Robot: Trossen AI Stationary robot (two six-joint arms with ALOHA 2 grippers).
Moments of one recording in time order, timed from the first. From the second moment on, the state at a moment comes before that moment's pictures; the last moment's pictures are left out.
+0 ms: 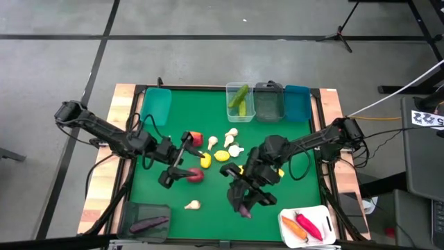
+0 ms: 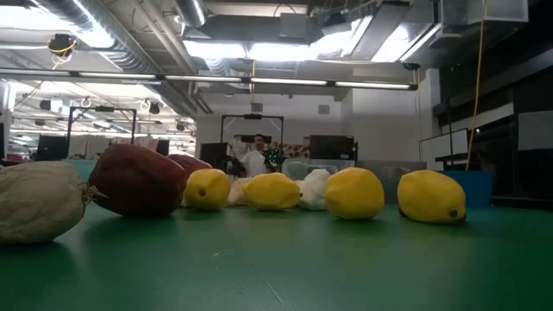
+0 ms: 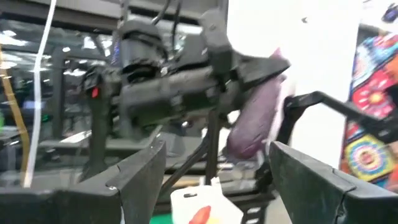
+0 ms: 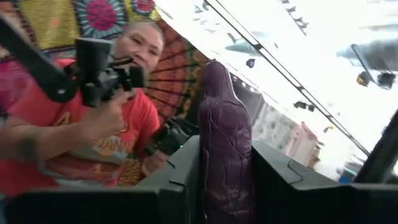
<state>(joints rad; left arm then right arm) -0.33 1.16 0.62 0.83 -0.02 -0.07 0.29 1.77 1.39 0.93 -0.89 -0.18</state>
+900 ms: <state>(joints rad) -0.30 1.17 0.62 0.66 -0.23 -0.12 0.26 1.74 1.39 0.54 -0.11 -0.06</state>
